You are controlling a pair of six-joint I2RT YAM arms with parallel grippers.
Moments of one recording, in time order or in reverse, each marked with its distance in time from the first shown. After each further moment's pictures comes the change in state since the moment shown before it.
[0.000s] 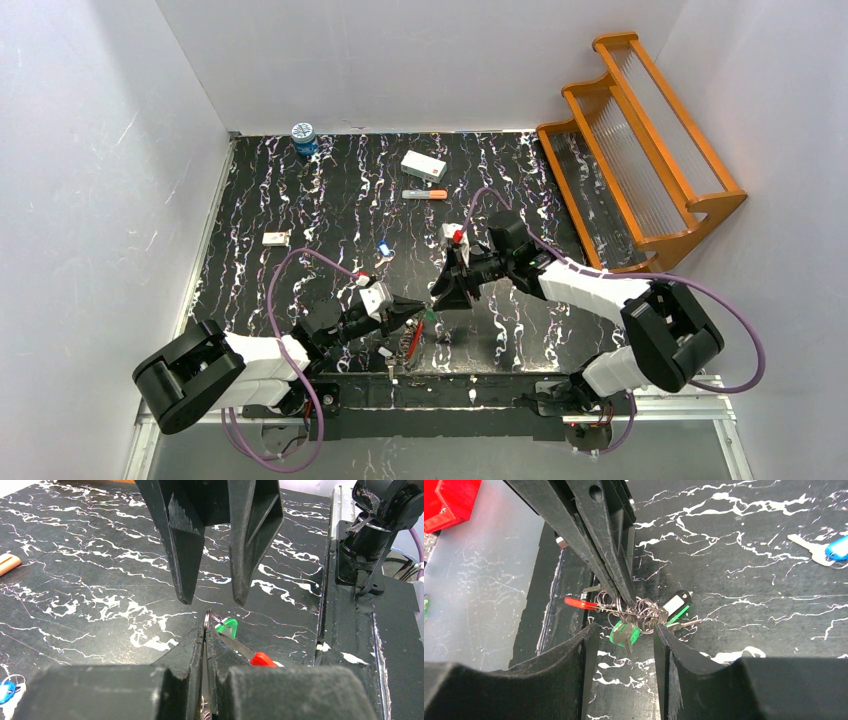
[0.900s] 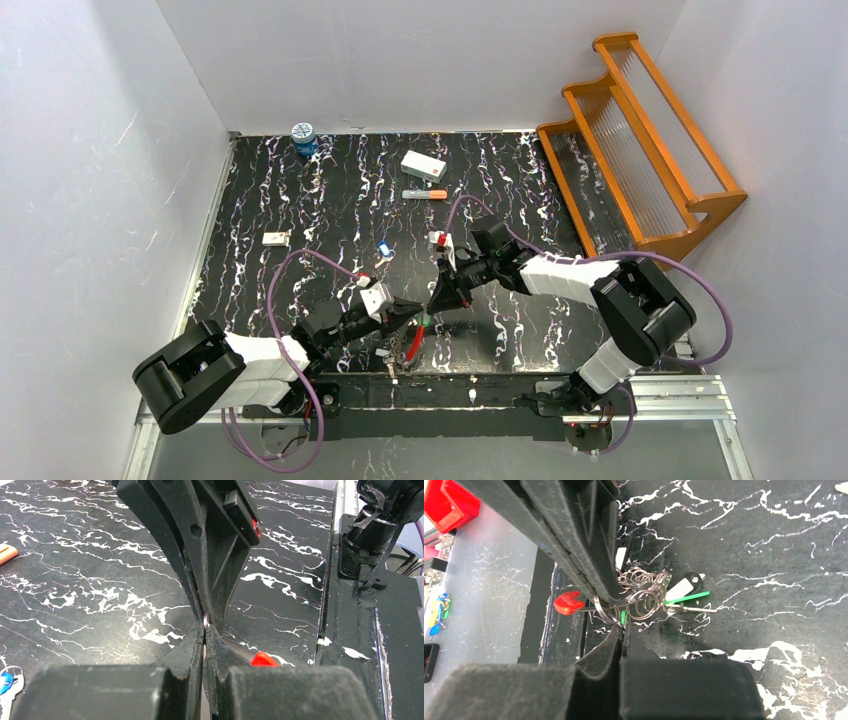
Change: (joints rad) left arm 0.000 0.000 -0.006 -0.018 -0.001 0.000; right arm 0.032 0.163 0.038 -0.019 -0.003 0.035
